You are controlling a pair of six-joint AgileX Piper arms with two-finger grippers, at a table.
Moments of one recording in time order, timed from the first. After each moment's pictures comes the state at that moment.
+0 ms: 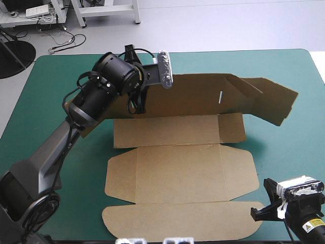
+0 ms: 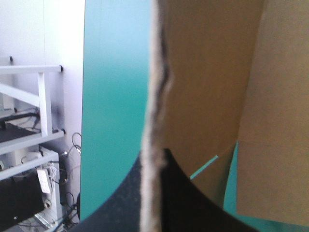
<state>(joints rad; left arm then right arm) -0.73 1.73 -2.00 0.36 1.25 0.78 -0.11 0.22 -0.47 0.42 0.91 -0.40</state>
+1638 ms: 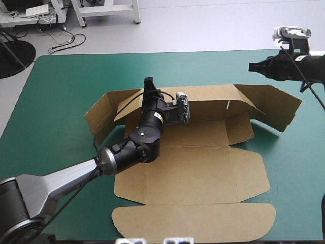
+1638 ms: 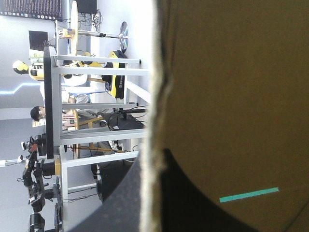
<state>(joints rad) -0.96 1.63 -1.27 1.34 0.78 -0.23 -0.11 1.54 -1.61 0.52 0.93 -0.37</state>
